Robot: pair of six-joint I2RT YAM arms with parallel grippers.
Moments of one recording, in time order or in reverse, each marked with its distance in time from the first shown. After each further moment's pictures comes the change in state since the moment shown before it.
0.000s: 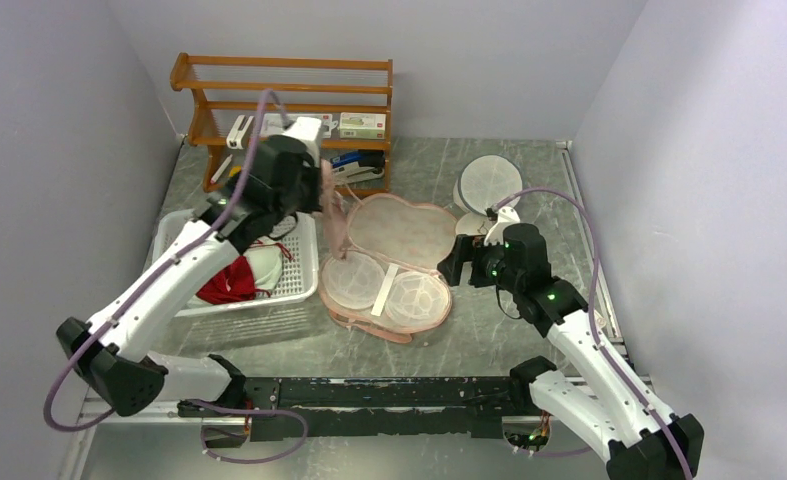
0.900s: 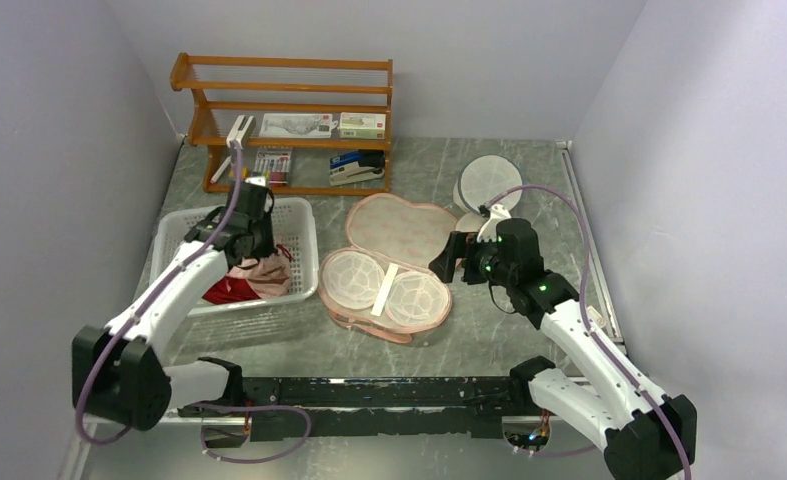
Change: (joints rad) left arm 0.417 -0.125 -0.436 -0.002 0.038 -0.047; right arm 0.000 0.076 -0.002 0.058 -0.069 0.051
